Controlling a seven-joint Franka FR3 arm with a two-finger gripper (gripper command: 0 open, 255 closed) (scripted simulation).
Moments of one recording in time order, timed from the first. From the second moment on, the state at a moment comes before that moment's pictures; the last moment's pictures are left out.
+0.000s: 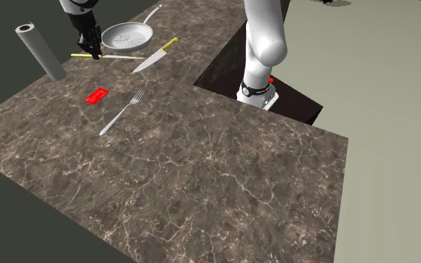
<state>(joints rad) -0.59 0.28 -0.16 -1.73 0.07 2.07 0.04</state>
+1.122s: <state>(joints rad) -0.59 0.35 -0.15 -1.82 0.09 2.23 0.02</state>
